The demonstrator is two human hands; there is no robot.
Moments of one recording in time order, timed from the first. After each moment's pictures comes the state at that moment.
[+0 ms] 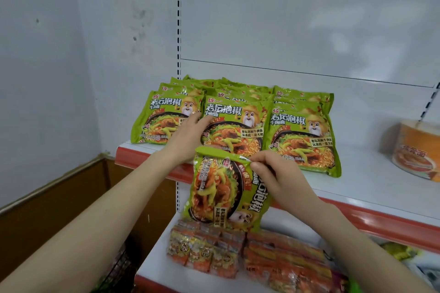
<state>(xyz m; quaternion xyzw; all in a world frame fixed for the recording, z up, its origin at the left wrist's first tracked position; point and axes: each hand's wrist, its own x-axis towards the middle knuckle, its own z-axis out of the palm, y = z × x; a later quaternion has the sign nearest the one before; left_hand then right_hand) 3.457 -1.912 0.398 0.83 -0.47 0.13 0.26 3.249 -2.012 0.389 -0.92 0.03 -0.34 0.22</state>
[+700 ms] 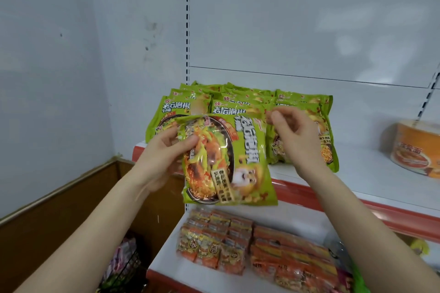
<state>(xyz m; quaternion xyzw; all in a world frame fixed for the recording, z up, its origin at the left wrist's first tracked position) 3.383 -1.814 0.411 0.55 -0.34 -0.20 0.73 3.251 -2.004 0.441 -0.75 0.06 -0.49 0.44</state>
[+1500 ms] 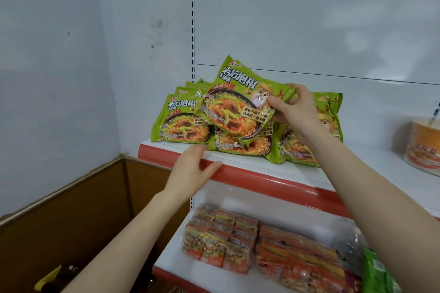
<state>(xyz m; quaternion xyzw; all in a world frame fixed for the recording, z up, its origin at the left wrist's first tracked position) 3.395 -1.854 0.358 0.82 -0.40 0.15 0.39 3.294 -2.041 0.472 -0.70 0.13 -0.42 0.56</state>
